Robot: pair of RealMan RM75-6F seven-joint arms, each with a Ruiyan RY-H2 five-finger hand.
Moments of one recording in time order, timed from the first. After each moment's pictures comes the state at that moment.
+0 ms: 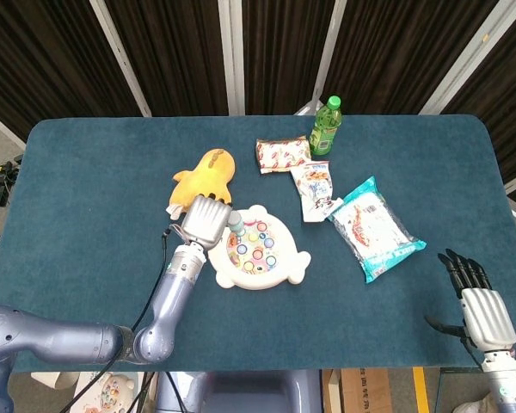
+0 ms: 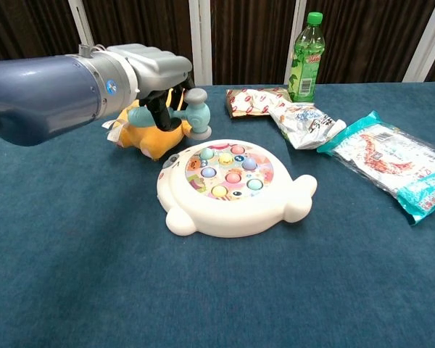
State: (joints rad) left arm -1.09 -1.67 -0.36 -1.66 0.47 1.22 1.20; right arm 0.10 -1.10 0.02 -1.66 -1.51 1.40 0.15
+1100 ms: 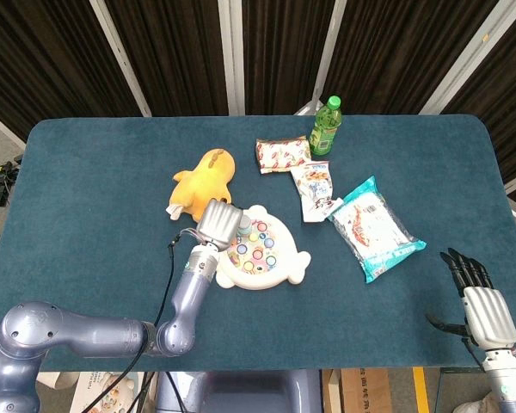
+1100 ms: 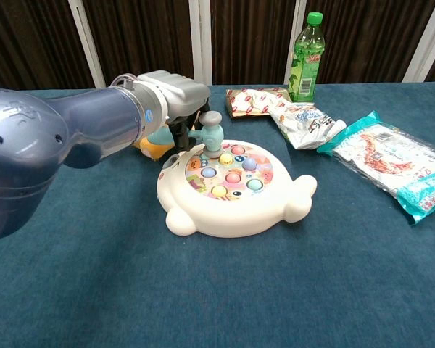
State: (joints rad) left arm -1.18 -1.78 -0.30 -1.48 0.38 1.17 1.17; right arm 0.10 -1.09 0.03 -1.67 -1.49 1.39 0.17
